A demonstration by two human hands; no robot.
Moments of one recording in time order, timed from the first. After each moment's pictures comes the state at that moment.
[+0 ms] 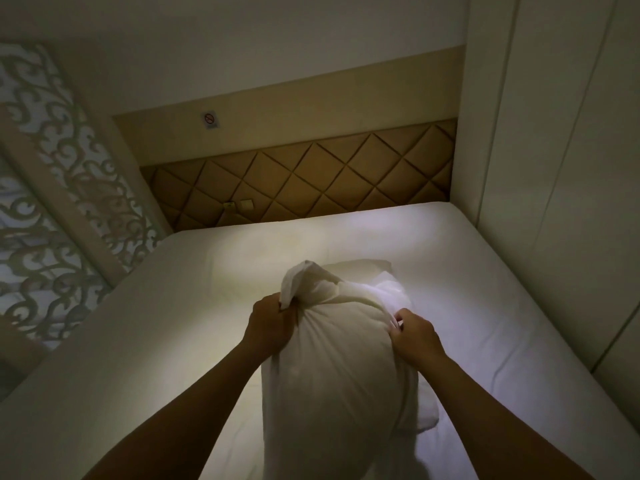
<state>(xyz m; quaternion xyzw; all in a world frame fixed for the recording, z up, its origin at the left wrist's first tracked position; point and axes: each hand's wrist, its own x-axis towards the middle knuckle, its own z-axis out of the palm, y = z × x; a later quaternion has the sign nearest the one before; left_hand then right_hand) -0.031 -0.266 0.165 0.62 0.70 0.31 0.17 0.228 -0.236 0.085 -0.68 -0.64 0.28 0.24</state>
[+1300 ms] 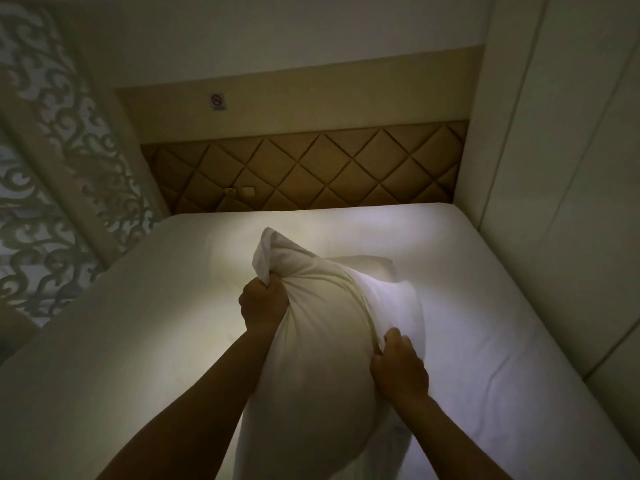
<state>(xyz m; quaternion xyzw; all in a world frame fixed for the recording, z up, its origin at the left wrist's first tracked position) -0.031 -0.253 0.177 0.35 0.77 0.50 0.17 0.175 -0.288 0.075 -0.71 -0.63 0.20 0.25</state>
